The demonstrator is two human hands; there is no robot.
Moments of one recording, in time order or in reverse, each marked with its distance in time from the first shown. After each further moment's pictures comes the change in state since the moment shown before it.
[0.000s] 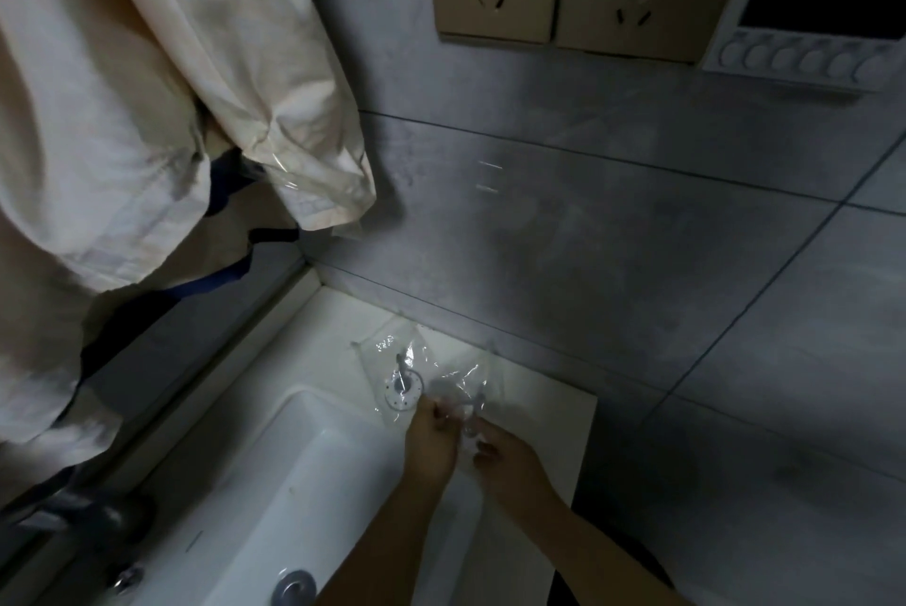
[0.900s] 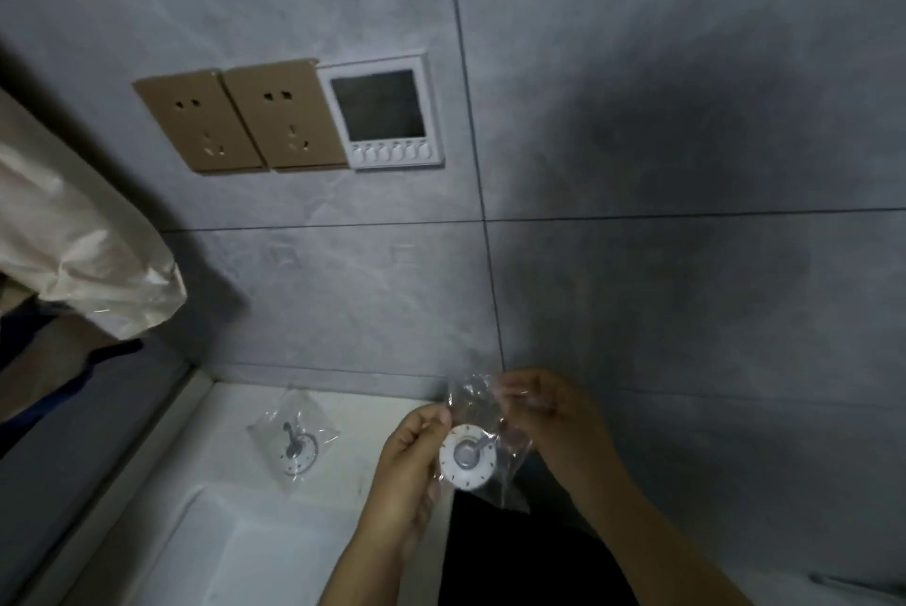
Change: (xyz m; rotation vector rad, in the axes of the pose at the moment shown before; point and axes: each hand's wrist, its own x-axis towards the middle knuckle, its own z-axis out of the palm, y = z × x) left_hand -0.143 0.099 0.084 -0.368 -0.498 0.022; right_hand -0.137 -0.059 -0.209 0.367 0.463 -0.114
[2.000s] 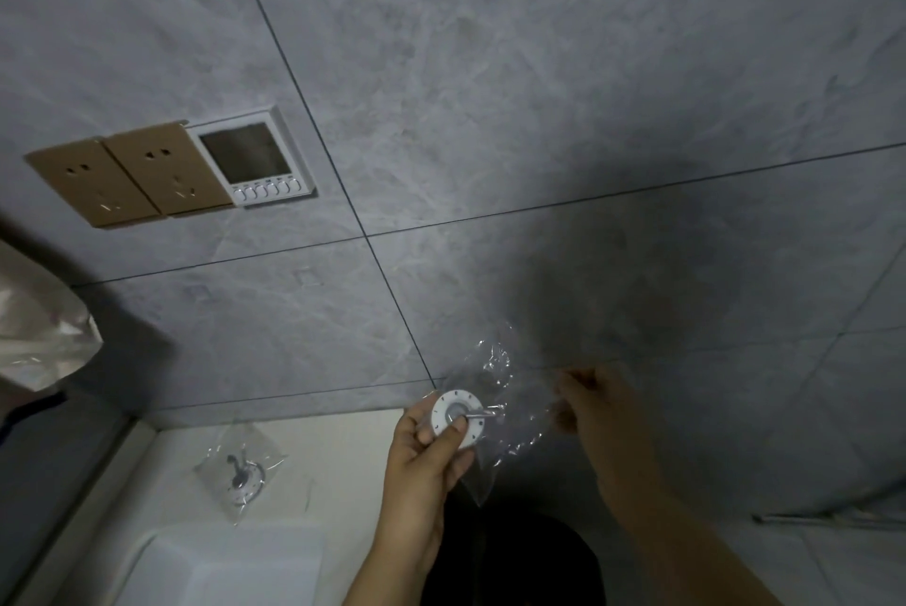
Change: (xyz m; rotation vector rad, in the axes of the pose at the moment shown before) left_hand -0.049 -0.031 0.092 0.004 -0.078 0.078; right_hand -0.051 0.008 -0.118 0.227 0.436 0.074
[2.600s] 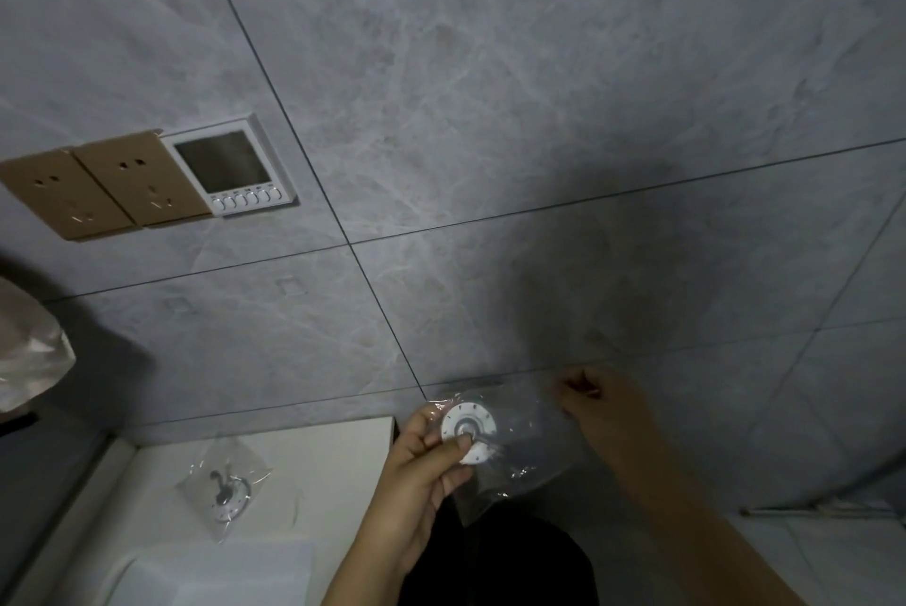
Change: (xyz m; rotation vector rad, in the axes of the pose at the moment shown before) left_hand 0.006 0.007 -0.002 0.083 -0.241 -0.108; right_hand 0.020 -0.001 -0.022 -0.451 -0.056 -0.066
